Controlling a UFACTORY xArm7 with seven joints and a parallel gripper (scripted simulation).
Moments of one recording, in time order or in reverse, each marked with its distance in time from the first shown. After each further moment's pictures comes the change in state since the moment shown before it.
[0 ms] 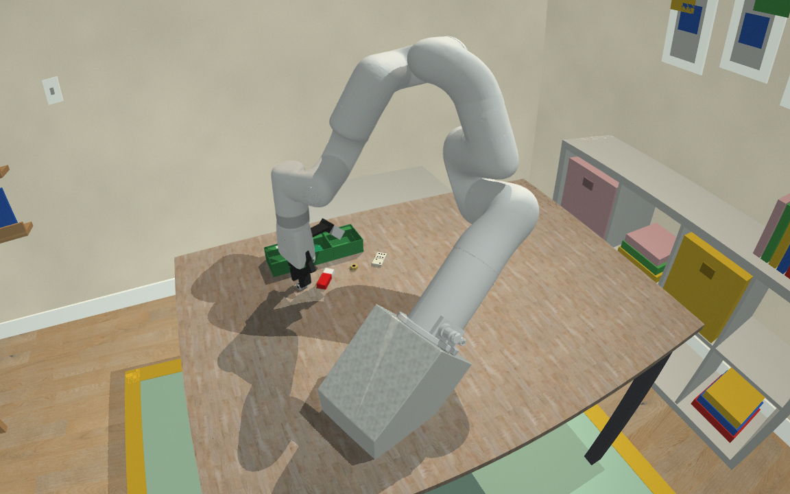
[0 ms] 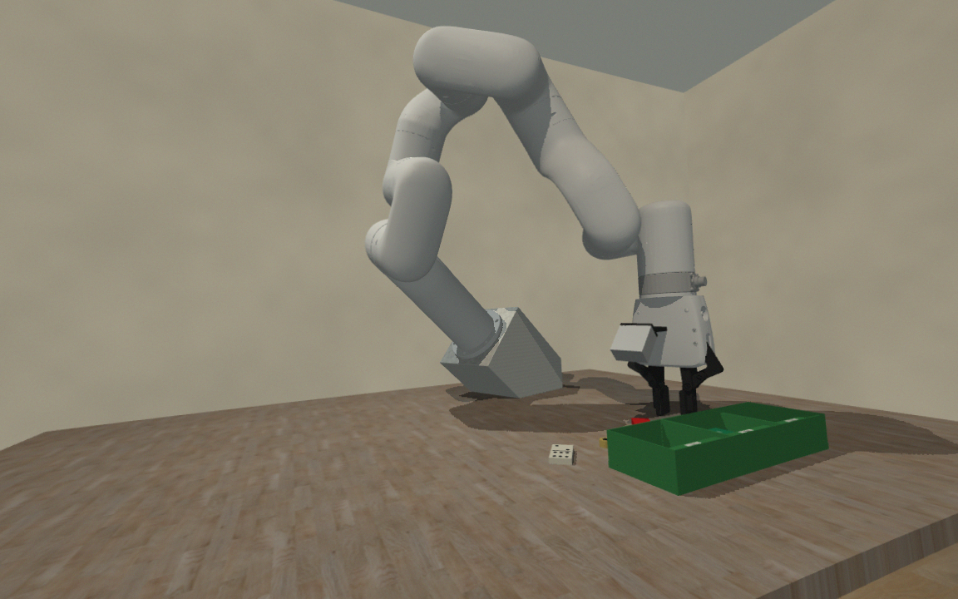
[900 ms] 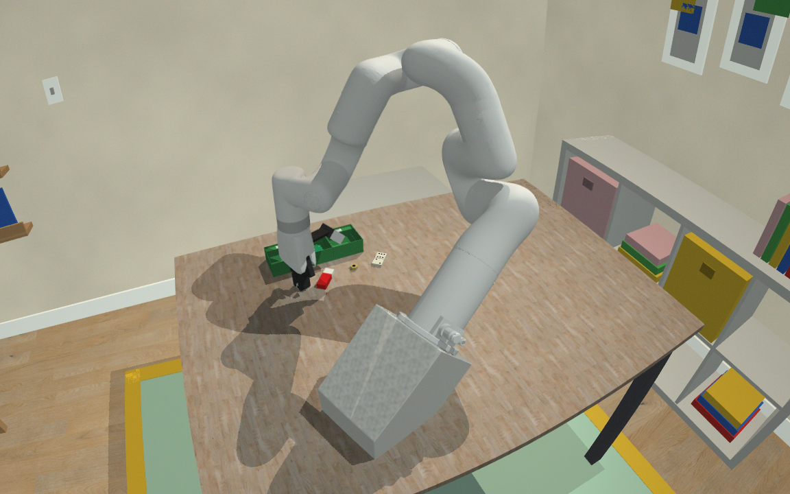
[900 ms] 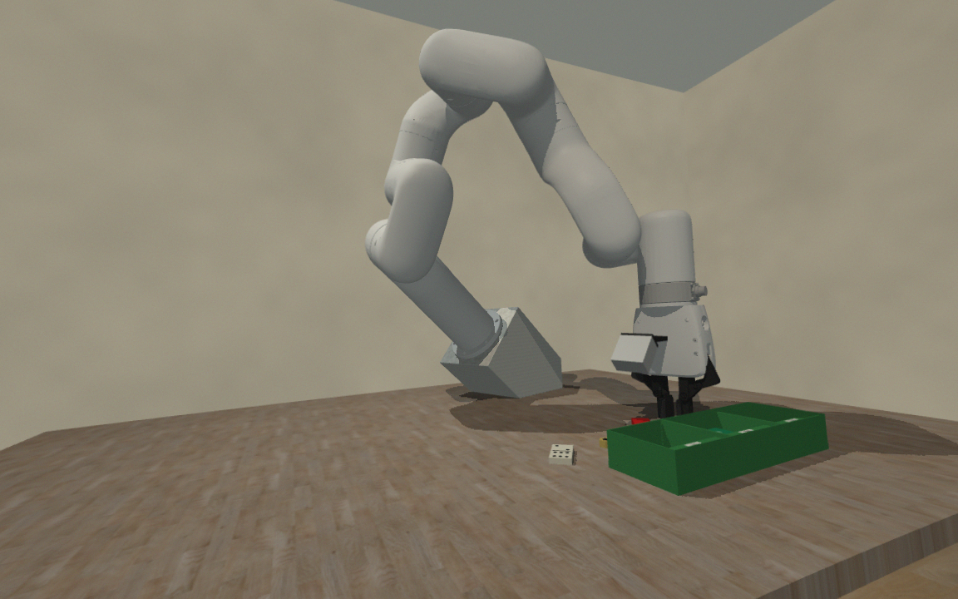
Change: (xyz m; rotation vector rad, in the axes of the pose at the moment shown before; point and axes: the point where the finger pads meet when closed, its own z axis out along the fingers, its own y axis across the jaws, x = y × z) arm 0.000 0.000 0.013 0.001 0.000 0.000
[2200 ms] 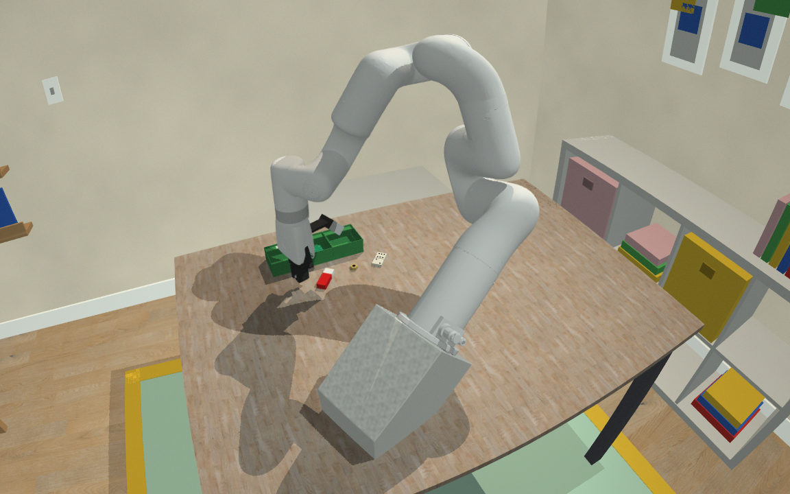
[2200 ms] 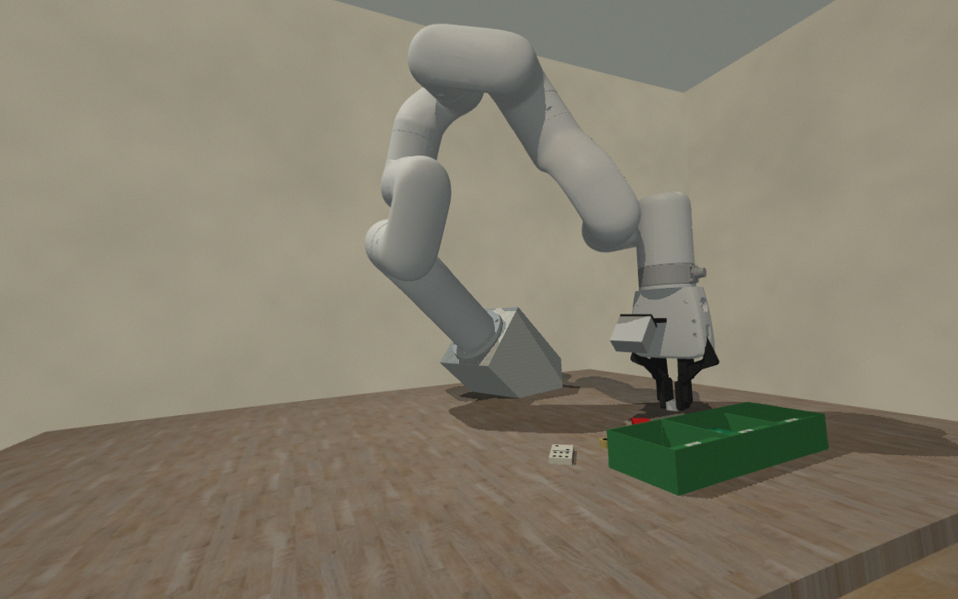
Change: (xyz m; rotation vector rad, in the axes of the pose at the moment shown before) arm -0.001 0.000 -0.025 0.001 -0.001 0.000
